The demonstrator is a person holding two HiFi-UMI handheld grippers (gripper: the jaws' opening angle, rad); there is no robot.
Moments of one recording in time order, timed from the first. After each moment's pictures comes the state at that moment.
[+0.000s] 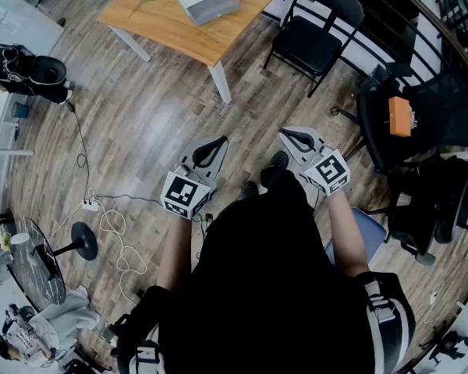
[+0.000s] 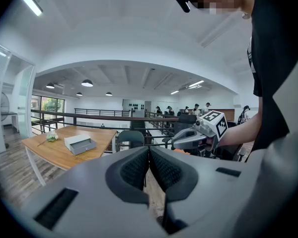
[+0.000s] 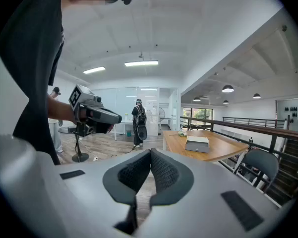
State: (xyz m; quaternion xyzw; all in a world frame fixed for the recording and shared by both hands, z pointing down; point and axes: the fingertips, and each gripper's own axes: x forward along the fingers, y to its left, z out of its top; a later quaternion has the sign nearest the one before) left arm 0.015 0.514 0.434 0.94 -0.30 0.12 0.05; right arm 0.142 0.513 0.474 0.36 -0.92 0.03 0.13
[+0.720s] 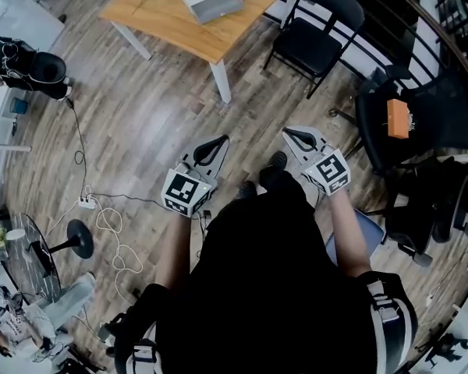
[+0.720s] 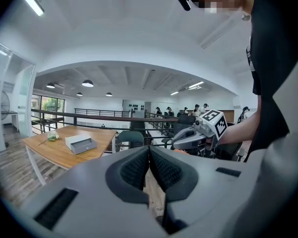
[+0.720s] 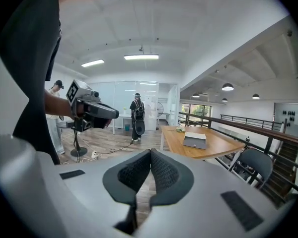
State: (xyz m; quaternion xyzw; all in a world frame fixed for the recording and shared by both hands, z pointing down) left arm 0.002 0.525 0.429 0.94 -0.30 0.12 0.06; right arm 0.135 0.521 0.476 0.37 -0.92 0.03 0.16
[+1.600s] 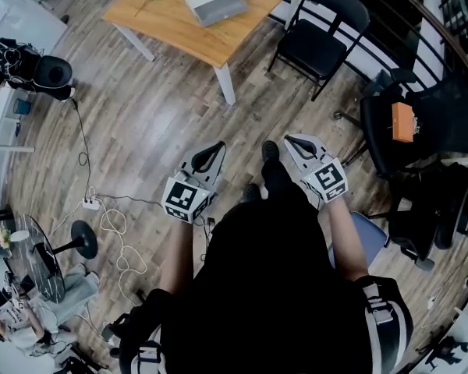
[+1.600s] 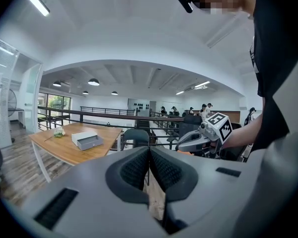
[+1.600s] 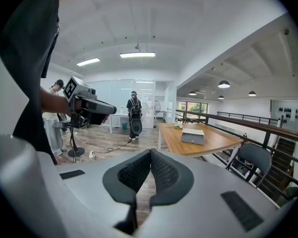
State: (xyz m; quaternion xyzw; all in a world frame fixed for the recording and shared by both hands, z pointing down) left arm -0.016 0.503 0.439 0.93 -0.33 0.12 0.07; right arm 0.135 0.506 0.499 0.39 -0.91 0.04 0.16
